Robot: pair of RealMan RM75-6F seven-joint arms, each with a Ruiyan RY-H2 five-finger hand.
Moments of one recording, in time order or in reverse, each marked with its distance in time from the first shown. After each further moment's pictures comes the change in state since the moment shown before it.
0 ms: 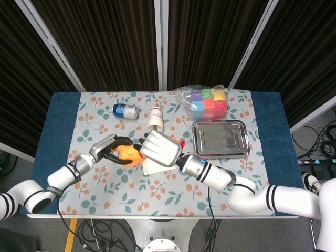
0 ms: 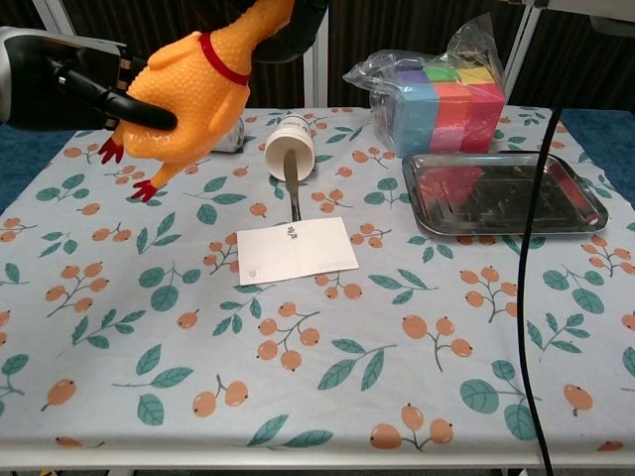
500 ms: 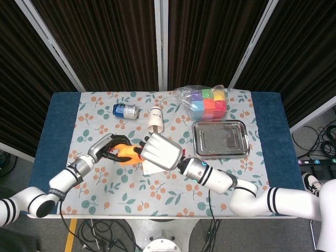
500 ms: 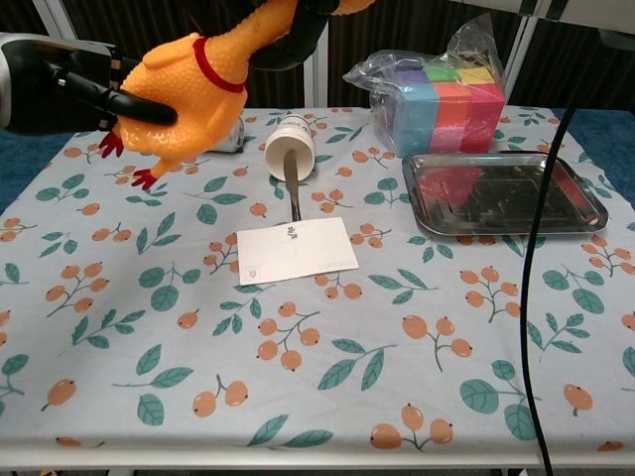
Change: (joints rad) left arm 0.068 -0.021 -0.077 -0.057 -0.150 -0.010 0.167; right arm -0.010 -0.003 -0.016 -0.008 0.001 0.027 0.006
